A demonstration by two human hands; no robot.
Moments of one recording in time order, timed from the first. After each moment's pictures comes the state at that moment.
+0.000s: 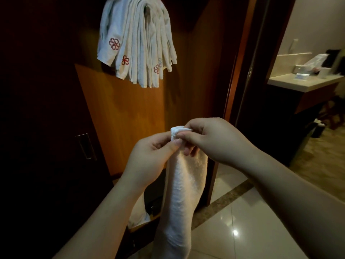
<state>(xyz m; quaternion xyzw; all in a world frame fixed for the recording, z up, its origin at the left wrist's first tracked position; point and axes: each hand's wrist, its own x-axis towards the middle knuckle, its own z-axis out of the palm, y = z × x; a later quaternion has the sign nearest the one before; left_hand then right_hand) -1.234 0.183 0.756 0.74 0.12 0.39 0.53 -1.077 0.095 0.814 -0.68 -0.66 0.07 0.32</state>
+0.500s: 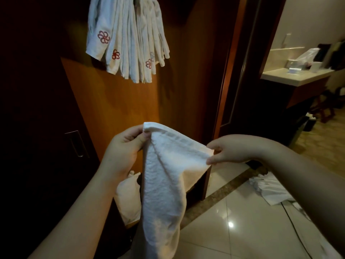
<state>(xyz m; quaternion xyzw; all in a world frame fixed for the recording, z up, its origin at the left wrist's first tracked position) -1.238 0.226 0.735 0.66 0.18 0.44 0.58 -0.981 0.091 0.768 -0.76 -0.64 0.16 -0.02</state>
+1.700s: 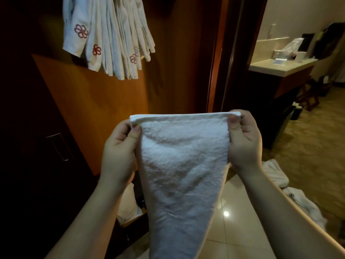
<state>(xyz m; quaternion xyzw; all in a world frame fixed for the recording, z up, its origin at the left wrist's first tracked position) -1.211 0.192 0.738 0.59 0.18 0.50 0.60 -1.010 0.057 0.737 -0.57 -0.41 -0.06 0.71</state>
